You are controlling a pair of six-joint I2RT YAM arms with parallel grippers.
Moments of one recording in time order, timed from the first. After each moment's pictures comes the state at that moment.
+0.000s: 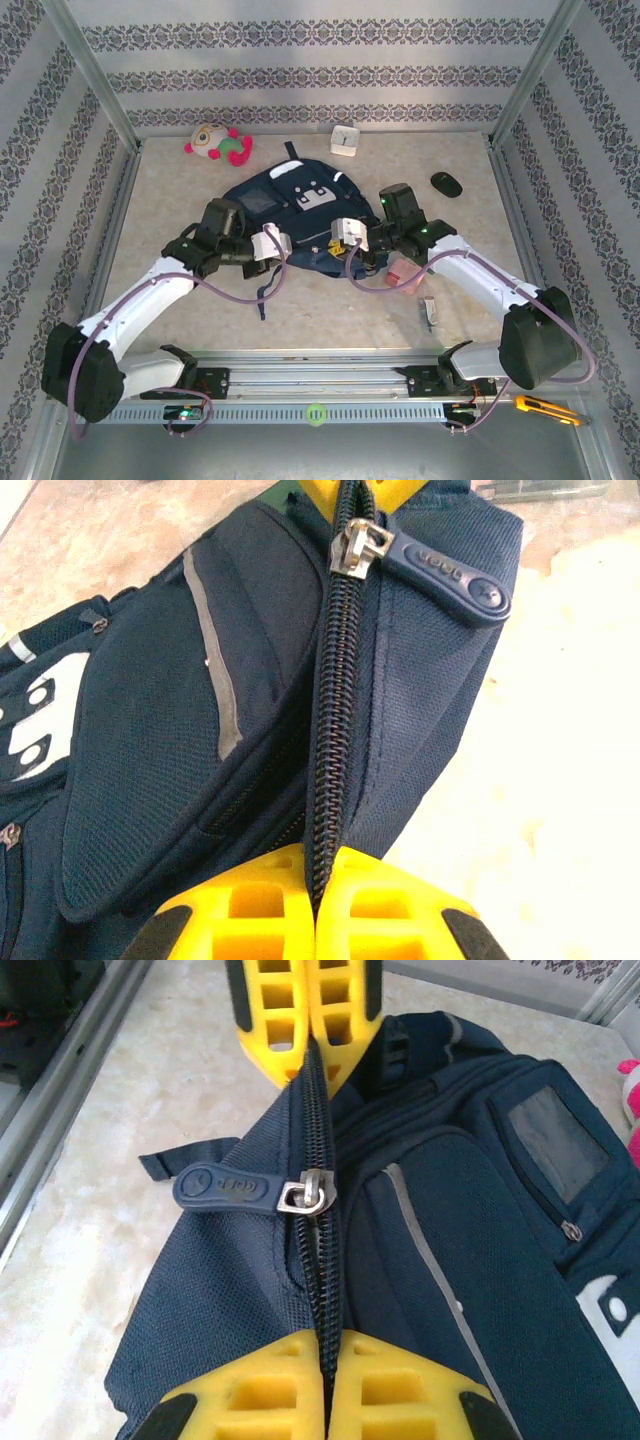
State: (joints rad) left arm -0.42 1.17 0.83 -0.44 0.55 0.77; right arm 0.46 1.36 0.93 -0.37 -0.81 -0.89
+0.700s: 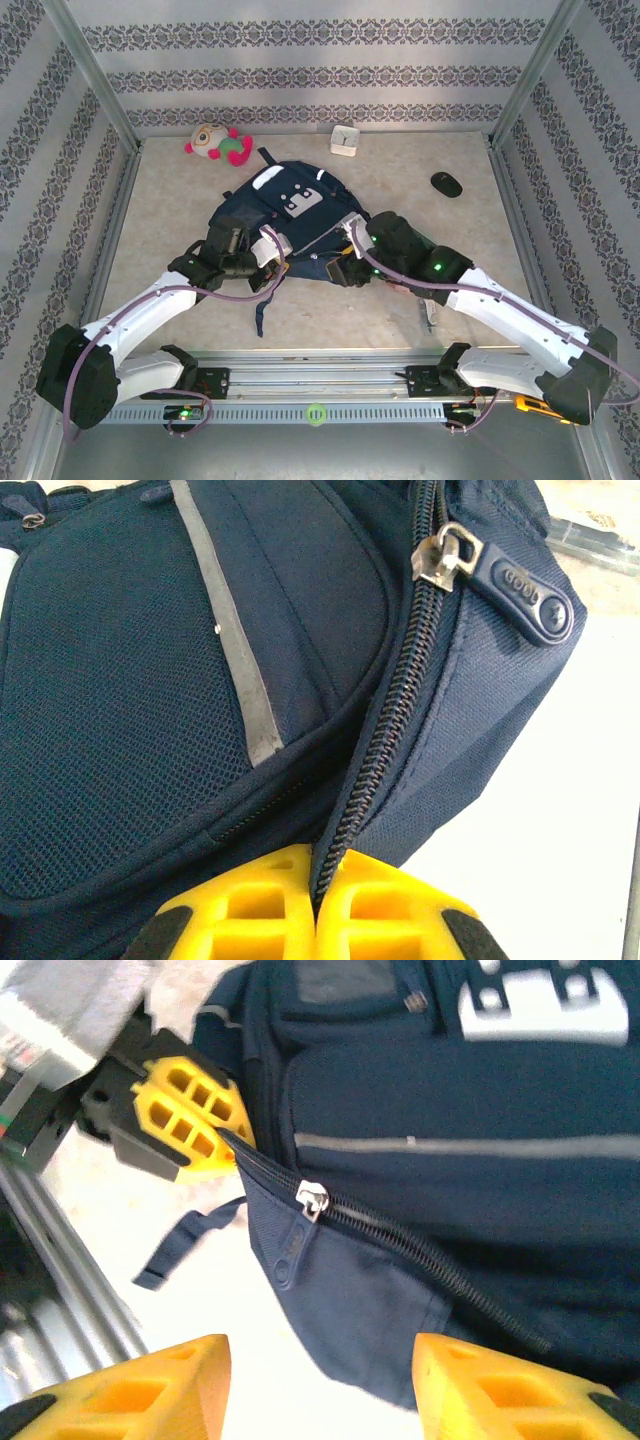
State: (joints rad) left arm -0.47 1.14 0.70 -0.29 0.47 0.36; right arm 0.82 1.10 0.98 -0.61 -0.12 0.31
